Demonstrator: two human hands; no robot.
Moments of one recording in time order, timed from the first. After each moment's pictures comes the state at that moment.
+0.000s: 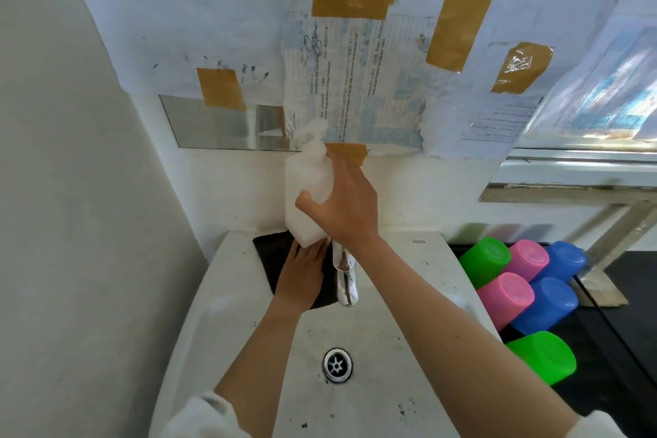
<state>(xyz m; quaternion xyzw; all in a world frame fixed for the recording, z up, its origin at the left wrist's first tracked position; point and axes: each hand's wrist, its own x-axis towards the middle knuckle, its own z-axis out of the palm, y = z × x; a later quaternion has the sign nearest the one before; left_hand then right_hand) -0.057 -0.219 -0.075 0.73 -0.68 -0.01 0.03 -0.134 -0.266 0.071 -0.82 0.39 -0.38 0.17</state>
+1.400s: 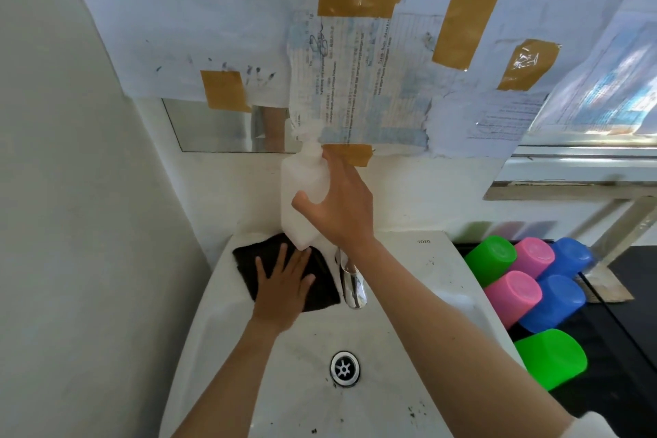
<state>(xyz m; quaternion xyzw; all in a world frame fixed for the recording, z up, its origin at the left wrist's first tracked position) -0.026 -0.194 -0.101 0.78 -0.62 -0.07 0.04 -0.119 -0.260 0.072 -0.81 0.40 -0.37 0.20</state>
